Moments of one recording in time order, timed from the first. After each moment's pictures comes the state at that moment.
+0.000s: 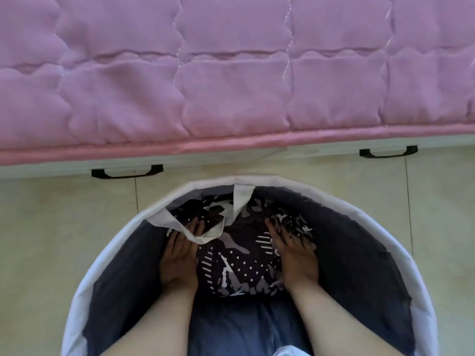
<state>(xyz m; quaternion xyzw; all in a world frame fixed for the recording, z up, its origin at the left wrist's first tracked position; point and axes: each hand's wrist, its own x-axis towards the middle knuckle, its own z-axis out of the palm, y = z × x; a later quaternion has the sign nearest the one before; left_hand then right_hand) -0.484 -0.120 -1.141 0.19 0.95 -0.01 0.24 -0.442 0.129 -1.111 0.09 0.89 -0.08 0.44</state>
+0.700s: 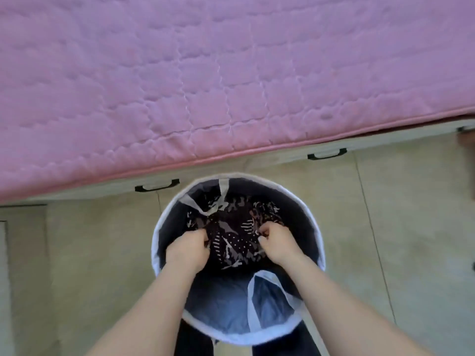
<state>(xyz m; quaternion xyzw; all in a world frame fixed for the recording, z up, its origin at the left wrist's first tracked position) -0.531 -0.082 -0.960 0.07 0.88 0.01 0.47 -0.465 0.112 -0.966 0.28 0.82 -0.31 0.39</state>
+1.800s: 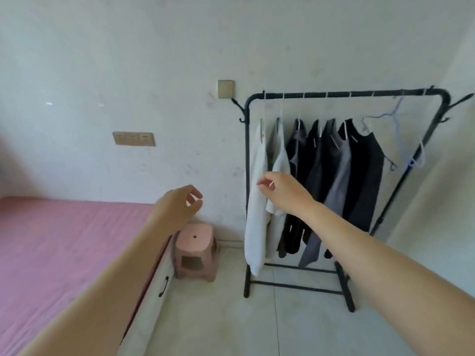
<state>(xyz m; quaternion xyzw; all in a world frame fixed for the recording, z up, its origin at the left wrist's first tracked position) -0.257 0.440 -0.133 0.72 0.63 0.26 0.14 0.015 0.451 -0.116 0.58 0.75 -0.17 -0.27</state>
